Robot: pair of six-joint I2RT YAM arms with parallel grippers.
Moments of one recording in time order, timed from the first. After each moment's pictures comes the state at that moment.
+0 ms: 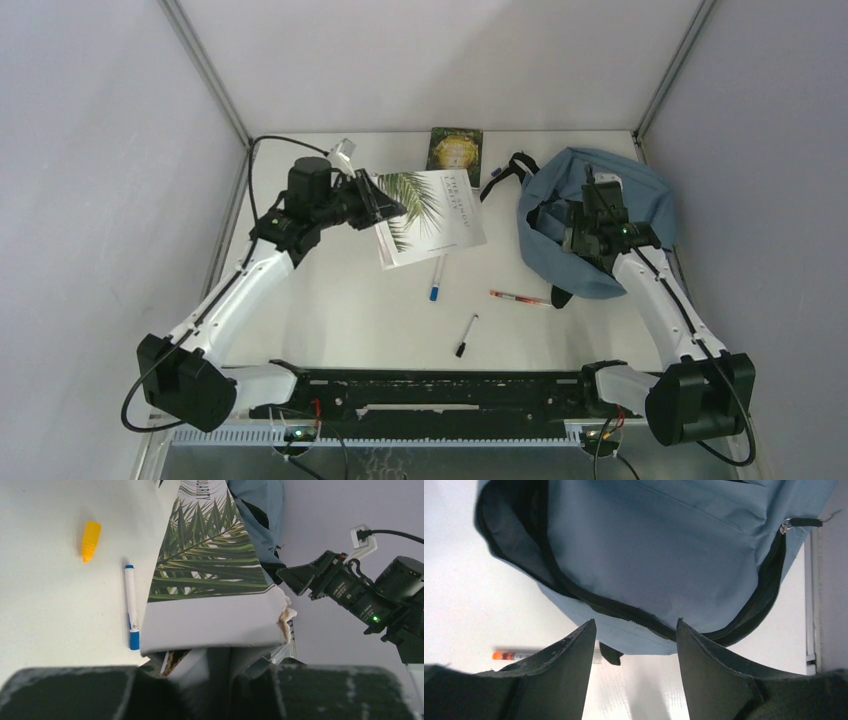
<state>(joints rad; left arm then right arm) -0.39 1.23 1.12 -0.36 0.40 -0.75 0.13 1.16 0.98 -0.74 0.24 0.20</state>
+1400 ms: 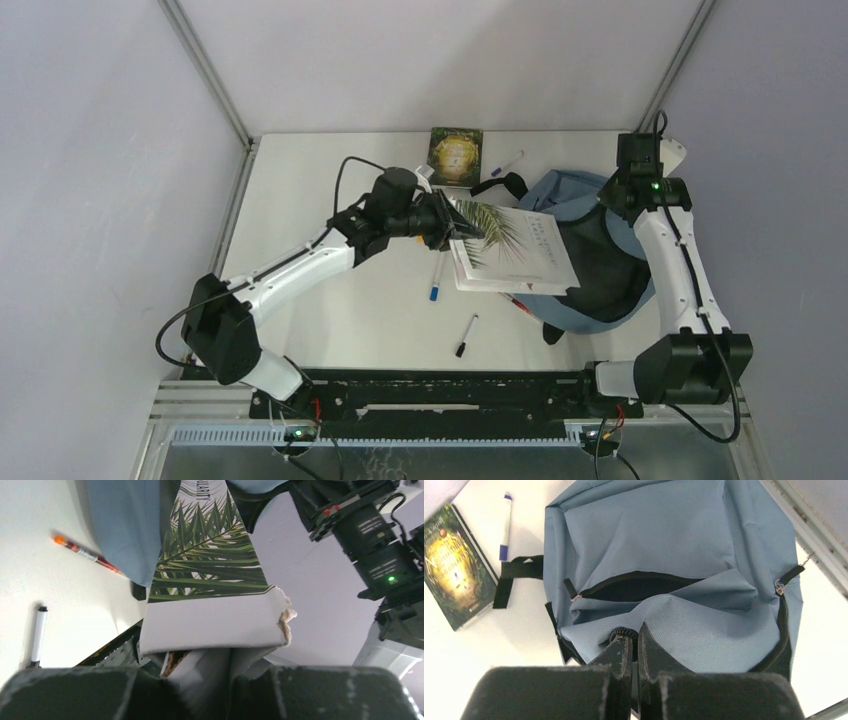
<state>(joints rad) -0.73 1.50 1.21 -0.17 0.44 -1.26 -0.01 1.32 1.35 -0.87 0.33 0.60</state>
